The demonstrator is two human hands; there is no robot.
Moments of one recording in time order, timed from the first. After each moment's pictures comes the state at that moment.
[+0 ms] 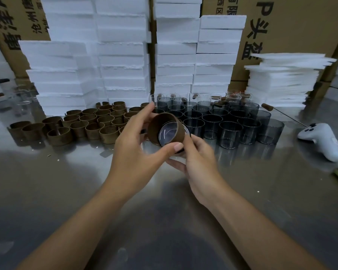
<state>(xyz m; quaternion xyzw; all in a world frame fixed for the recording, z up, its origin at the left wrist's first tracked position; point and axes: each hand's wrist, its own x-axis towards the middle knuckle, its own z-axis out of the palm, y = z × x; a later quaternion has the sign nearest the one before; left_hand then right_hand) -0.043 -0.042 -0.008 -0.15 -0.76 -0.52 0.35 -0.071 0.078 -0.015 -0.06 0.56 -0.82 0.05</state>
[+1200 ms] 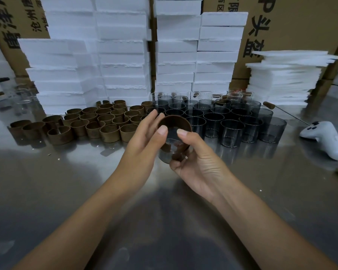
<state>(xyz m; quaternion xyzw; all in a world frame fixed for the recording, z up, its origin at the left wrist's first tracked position) -0.046 -0.044 -0.013 -0.14 -0.71 -0.67 0.18 -0.066 0.085 -0.007 -0.12 0.45 -0.87 0.18</state>
